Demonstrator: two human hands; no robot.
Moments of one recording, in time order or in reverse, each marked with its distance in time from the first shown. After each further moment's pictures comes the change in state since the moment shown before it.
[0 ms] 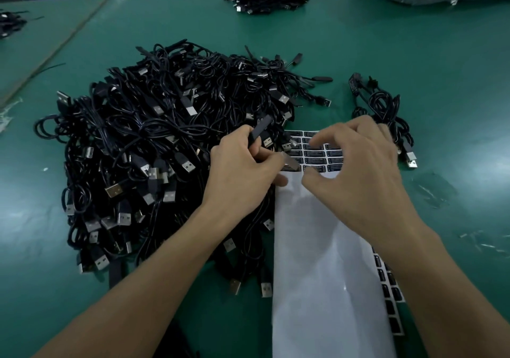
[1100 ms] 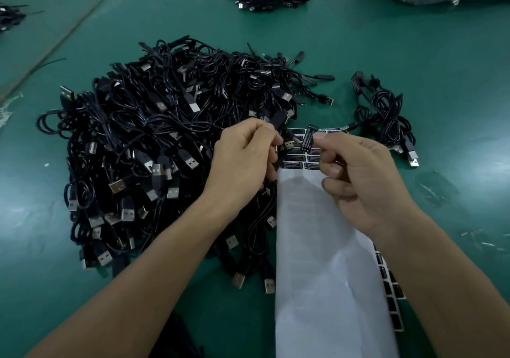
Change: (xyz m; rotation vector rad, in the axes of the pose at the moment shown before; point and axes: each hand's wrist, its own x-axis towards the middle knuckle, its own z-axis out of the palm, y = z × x) left_hand 0.002 0.014 -0.006 -0.131 -0.038 -0.082; right_hand 0.010 -0.011 0.001 1.318 -0.165 0.674
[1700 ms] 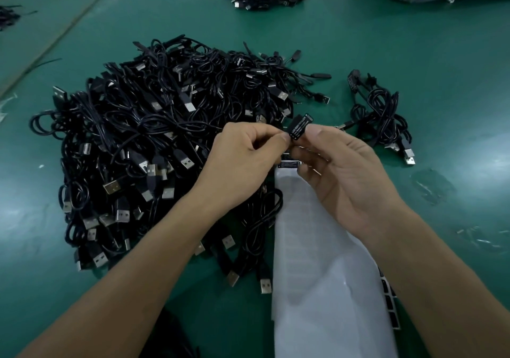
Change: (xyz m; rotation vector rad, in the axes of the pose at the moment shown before) left_hand 0.005 0.001 -0.005 0.163 -0.129 0.124; right_hand -0.001 0.005 0.009 0.167 -0.104 -0.011
